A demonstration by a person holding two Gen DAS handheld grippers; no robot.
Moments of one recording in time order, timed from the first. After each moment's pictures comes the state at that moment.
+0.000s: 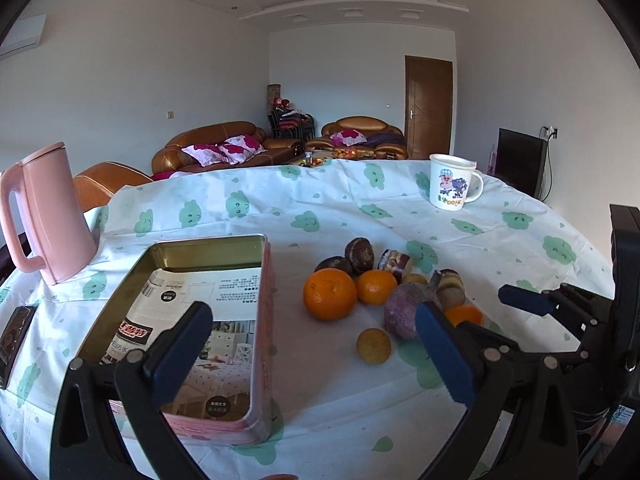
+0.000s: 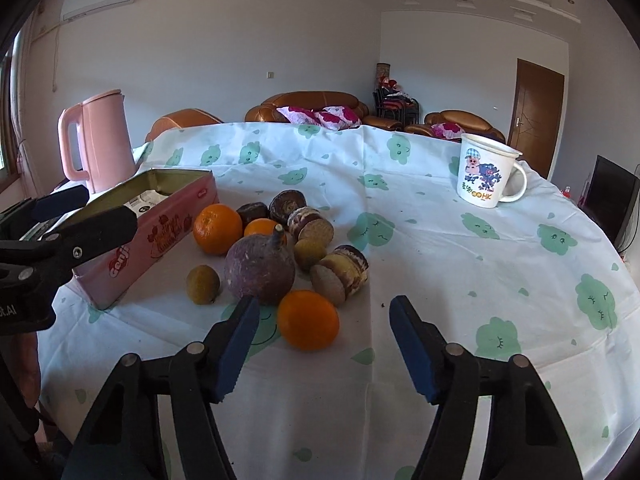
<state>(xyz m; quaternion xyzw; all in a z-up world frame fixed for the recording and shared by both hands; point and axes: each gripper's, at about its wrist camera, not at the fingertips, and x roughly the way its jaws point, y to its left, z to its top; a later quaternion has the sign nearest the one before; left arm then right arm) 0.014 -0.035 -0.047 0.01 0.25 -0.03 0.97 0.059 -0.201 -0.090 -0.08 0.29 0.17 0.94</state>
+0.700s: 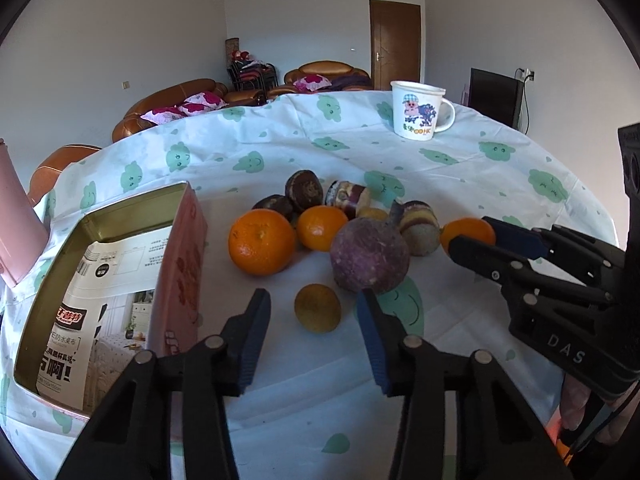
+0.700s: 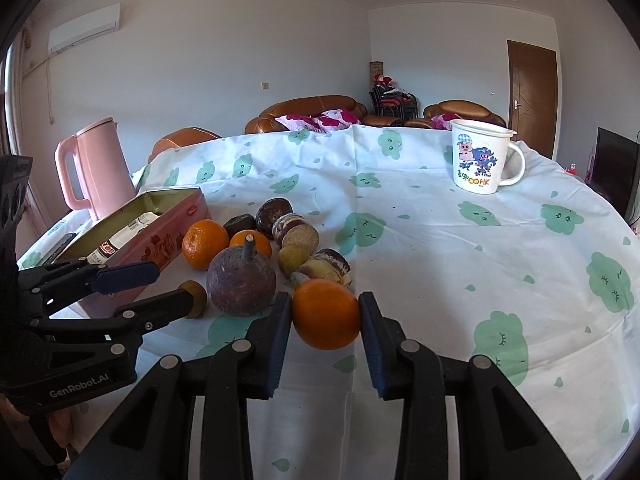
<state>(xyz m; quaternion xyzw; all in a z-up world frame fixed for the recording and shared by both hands) 0.046 -0.076 -0.082 0.05 0.35 -0.09 0.93 0.067 -0.226 -0.088 -0.01 0.28 0.18 0.94</state>
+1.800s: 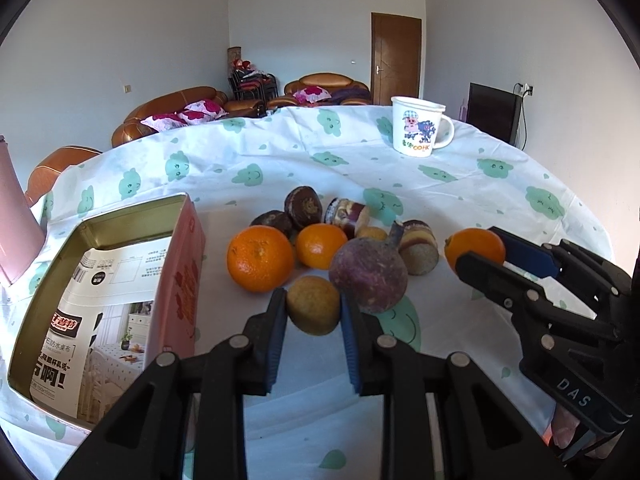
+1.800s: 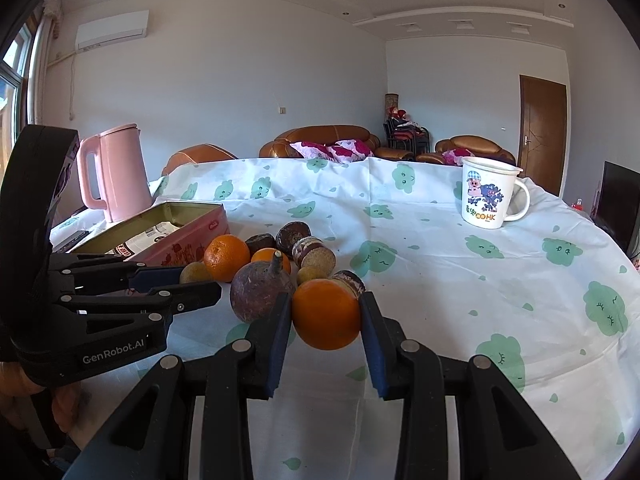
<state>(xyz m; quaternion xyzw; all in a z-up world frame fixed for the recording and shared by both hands) 0.047 -0.070 -0.076 0.03 0.32 -0.10 0.94 0.047 -0.225 -0.084 -0.03 0.22 0.20 0.96</state>
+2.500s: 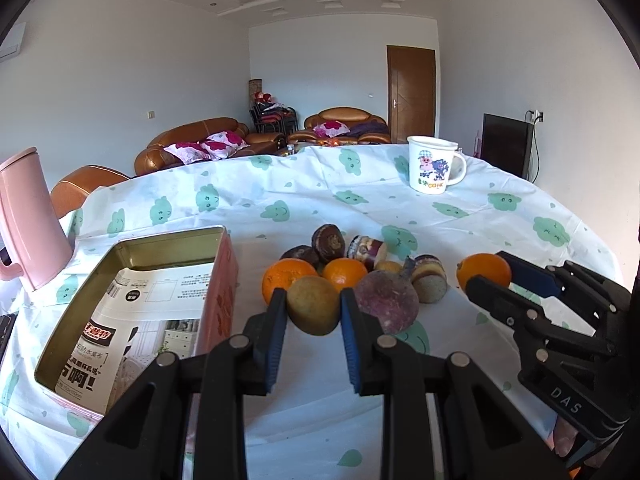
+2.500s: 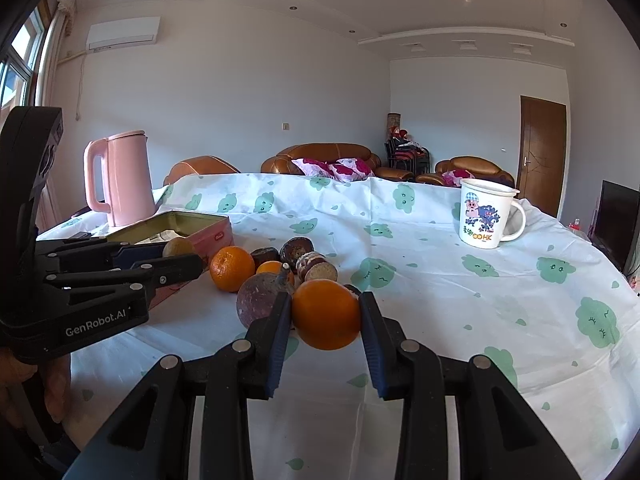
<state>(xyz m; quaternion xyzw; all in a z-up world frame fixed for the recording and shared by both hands) 0.026 -0.057 -0.060 0.03 0.26 -0.06 0.96 0.037 -0.223 -0.081 -0.04 0.19 0.20 0.96</state>
